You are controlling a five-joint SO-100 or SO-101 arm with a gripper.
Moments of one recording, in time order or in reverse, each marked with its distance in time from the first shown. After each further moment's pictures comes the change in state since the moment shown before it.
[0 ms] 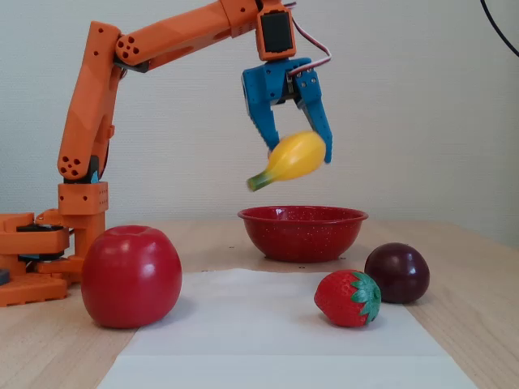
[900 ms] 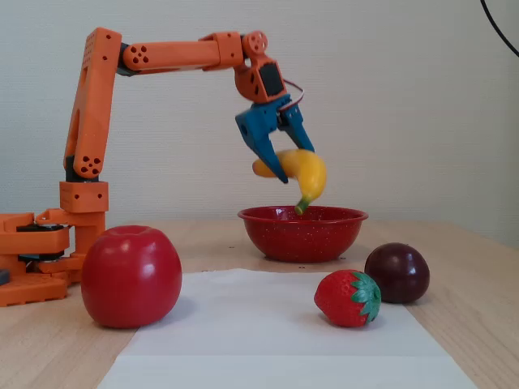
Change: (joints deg) arm 26.3 2.4 20.0 -32.2 -8.1
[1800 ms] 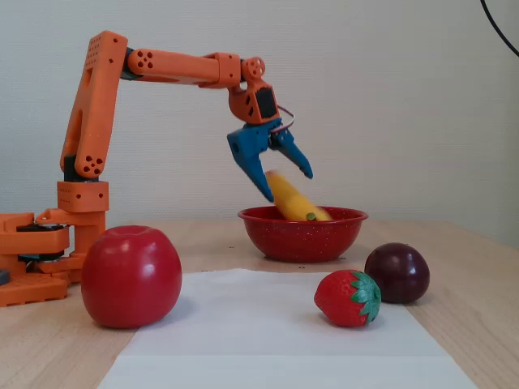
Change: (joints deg) arm 4.7 -3.1 -0.4 2.5 0.4
